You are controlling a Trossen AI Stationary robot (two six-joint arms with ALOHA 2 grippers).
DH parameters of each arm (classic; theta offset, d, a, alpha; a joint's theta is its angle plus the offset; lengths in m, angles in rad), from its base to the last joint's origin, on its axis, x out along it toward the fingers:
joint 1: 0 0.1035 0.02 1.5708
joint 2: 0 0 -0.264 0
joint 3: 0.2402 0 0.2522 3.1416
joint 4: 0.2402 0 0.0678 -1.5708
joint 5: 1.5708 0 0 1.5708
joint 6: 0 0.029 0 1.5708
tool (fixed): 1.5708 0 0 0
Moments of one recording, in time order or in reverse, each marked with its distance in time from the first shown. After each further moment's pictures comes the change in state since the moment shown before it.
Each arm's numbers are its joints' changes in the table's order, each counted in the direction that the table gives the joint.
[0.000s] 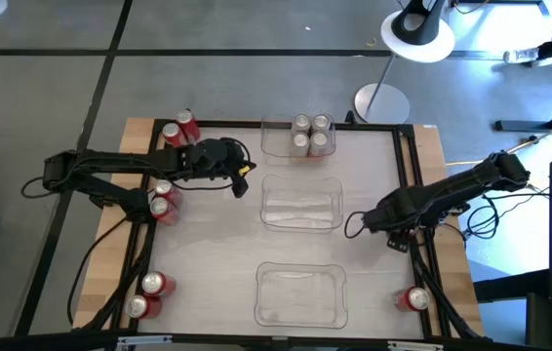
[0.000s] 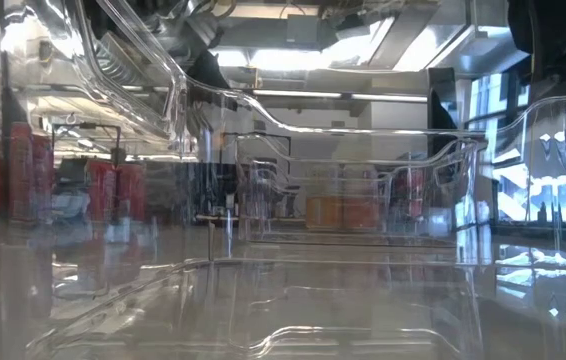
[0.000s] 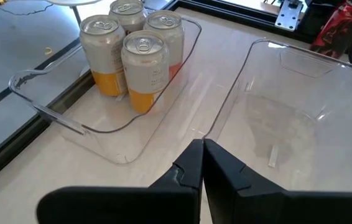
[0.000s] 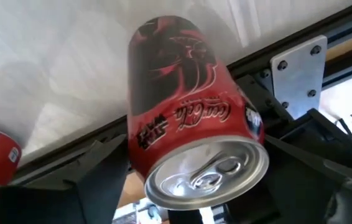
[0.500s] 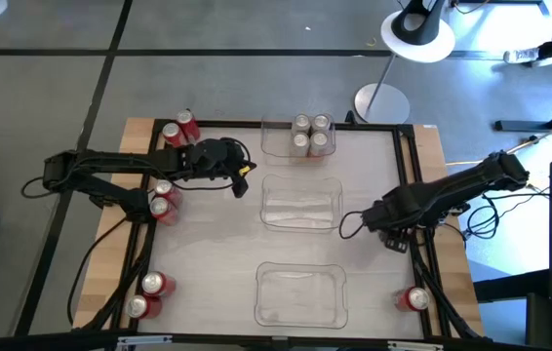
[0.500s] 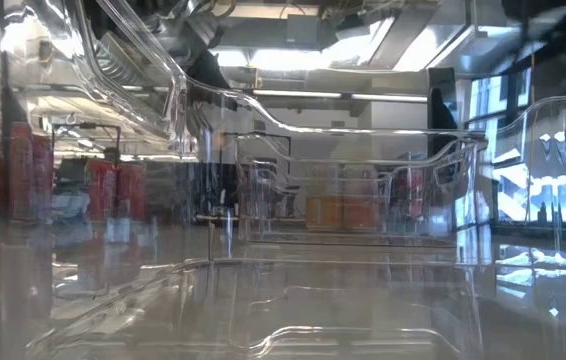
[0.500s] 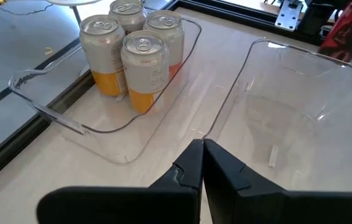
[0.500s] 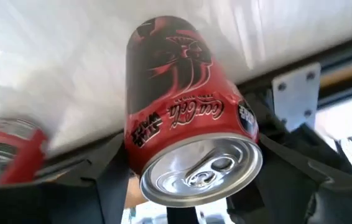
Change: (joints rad) left arm 0.000 0.000 0.000 0.000 0.000 0.000; right arm 0.000 -0.005 0.132 0.034 0.027 -0.044
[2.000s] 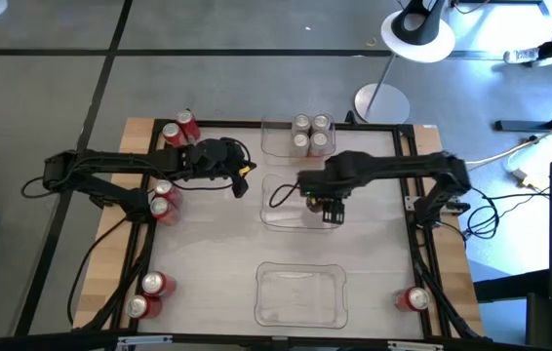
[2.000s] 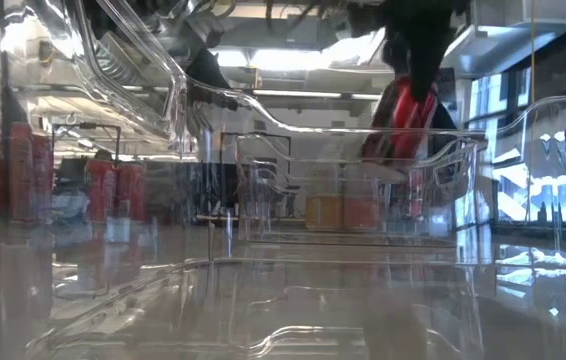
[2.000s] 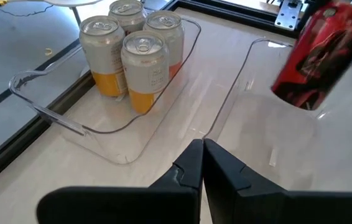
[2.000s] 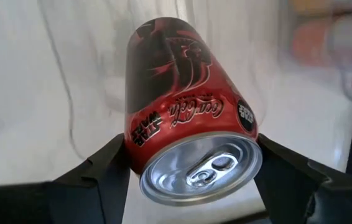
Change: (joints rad) left arm 0.000 0.000 0.000 0.002 0.000 0.007; right arm -0.272 -0.524 0.714 -0.075 0.296 -0.516
